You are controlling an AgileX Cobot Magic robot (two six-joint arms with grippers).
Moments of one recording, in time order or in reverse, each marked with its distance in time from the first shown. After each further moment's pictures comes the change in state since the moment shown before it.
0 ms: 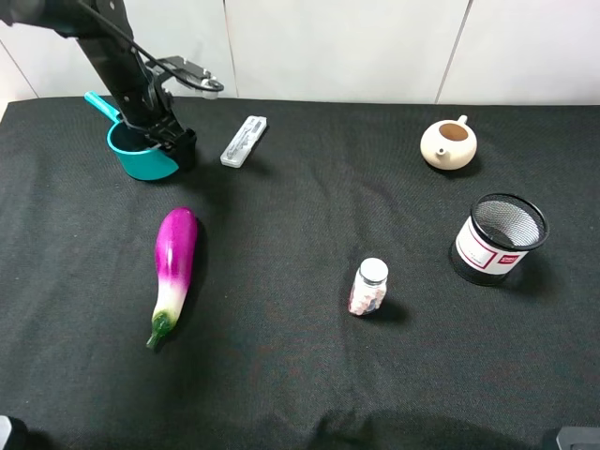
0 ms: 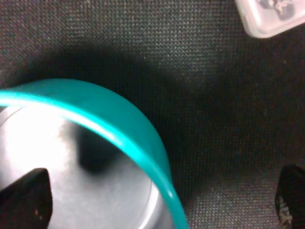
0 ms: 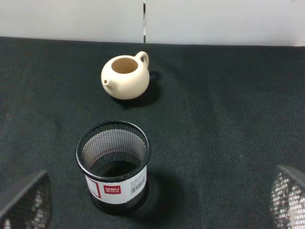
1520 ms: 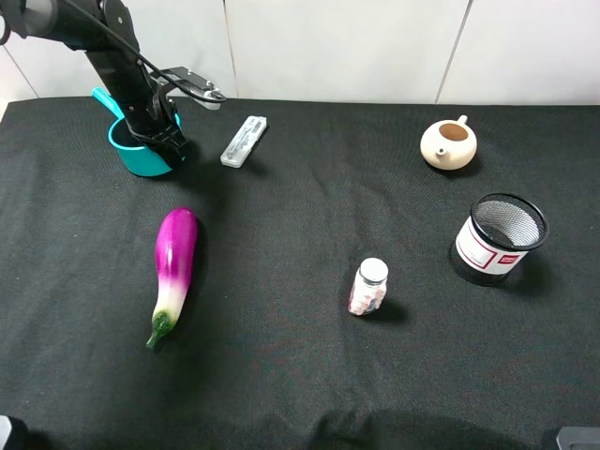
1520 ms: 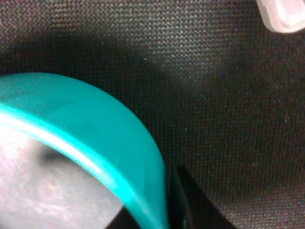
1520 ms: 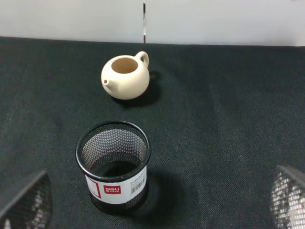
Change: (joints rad) left arm -0.001 0.030 -0.005 0.003 -0.020 0.018; right arm 0.000 0.000 0.000 0.000 0.000 0.000
